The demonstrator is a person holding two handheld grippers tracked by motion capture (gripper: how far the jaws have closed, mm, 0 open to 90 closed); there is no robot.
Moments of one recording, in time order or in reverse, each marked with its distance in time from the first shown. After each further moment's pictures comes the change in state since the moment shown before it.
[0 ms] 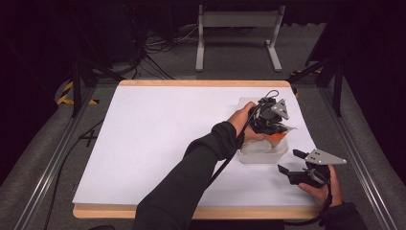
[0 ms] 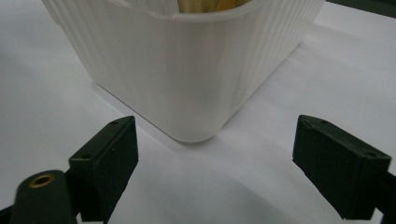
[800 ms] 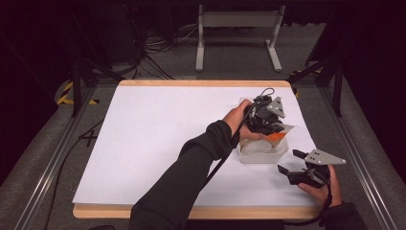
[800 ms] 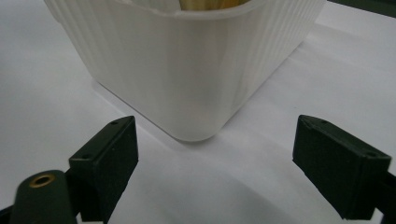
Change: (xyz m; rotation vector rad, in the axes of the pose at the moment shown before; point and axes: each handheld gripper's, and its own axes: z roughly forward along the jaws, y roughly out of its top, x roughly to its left) left arm -0.002 -0.002 -0.023 0.003 0.054 -0.004; right arm 0.001 0.000 0.001 0.004 0.000 -0.003
